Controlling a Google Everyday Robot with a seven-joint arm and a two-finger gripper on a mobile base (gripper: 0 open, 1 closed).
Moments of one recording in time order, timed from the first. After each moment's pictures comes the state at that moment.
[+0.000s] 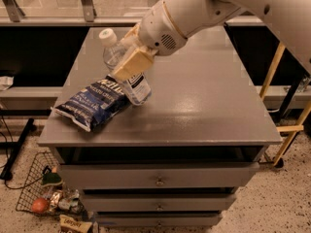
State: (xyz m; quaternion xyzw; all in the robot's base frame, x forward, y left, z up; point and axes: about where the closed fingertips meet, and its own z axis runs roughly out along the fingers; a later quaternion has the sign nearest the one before) arm 0.530 0.069 0.970 -0.68 0.60 0.25 0.35
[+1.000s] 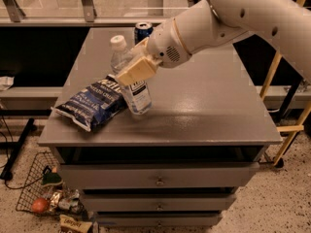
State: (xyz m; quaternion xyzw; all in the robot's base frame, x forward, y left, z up) arm 0.540 0.059 0.946 -0.60 0.65 0.30 0.36
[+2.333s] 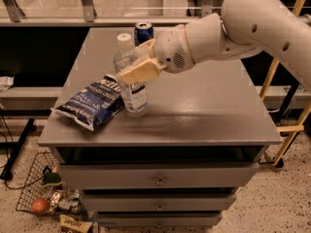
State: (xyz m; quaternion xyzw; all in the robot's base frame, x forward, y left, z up) arm 0.545 0.055 0.948 -0.57 0.62 0.34 0.42
